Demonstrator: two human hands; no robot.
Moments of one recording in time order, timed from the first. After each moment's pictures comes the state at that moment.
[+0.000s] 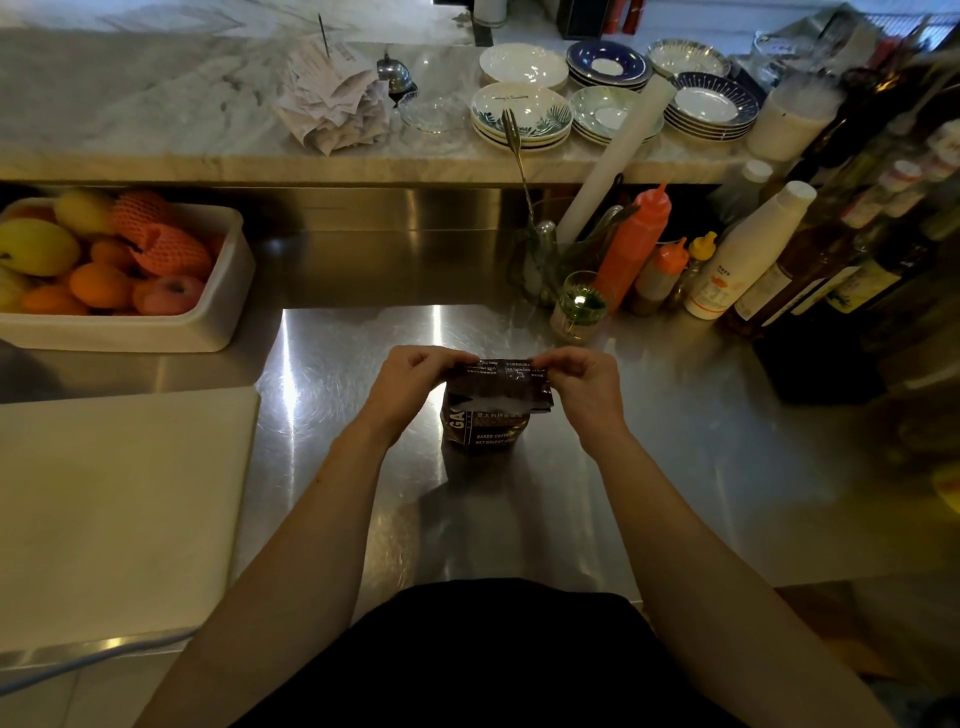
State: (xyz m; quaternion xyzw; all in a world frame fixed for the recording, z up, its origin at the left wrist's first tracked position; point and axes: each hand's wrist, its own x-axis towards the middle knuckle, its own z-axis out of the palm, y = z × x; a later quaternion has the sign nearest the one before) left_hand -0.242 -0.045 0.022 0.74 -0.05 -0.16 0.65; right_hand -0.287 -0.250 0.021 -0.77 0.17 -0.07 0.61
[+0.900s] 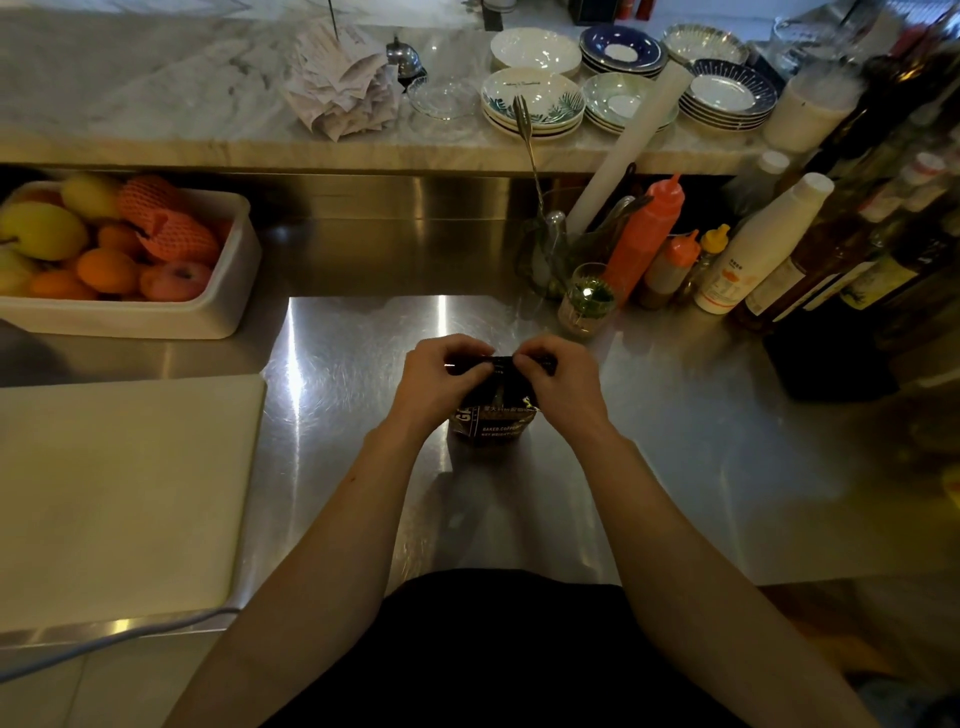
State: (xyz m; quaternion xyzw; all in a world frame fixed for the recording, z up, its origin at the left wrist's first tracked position) left_hand -0.250 -0.062 0.013 0.82 -0.09 -0.09 0.55; right_hand -0.281 -0.229 0.016 -0.87 0.10 -0.05 0.48
